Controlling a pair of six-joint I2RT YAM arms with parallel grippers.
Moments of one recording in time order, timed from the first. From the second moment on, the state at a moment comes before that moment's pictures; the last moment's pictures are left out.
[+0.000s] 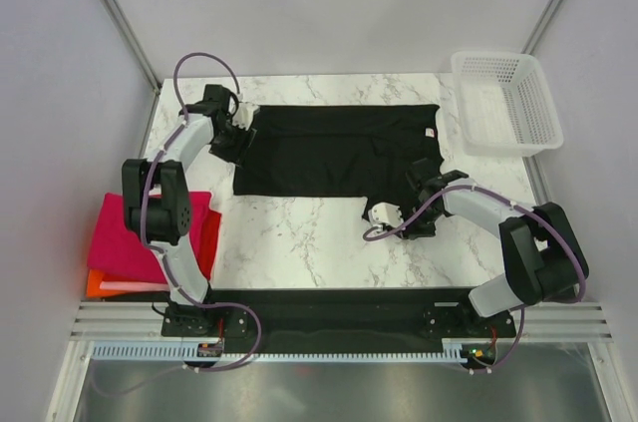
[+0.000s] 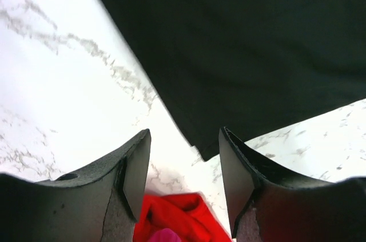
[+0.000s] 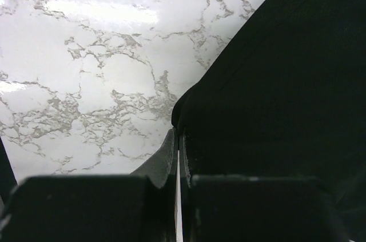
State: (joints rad) left arm -0.10 1.88 1.48 -0.77 0.13 0.36; right arm 0.38 1.50 0.80 -0.77 -0.34 -1.30
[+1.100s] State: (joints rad) left arm -0.03 1.96 1.37 -0.81 0.16 0.41; right arm 0.38 1.54 0.84 -0.77 -0.32 -1.21
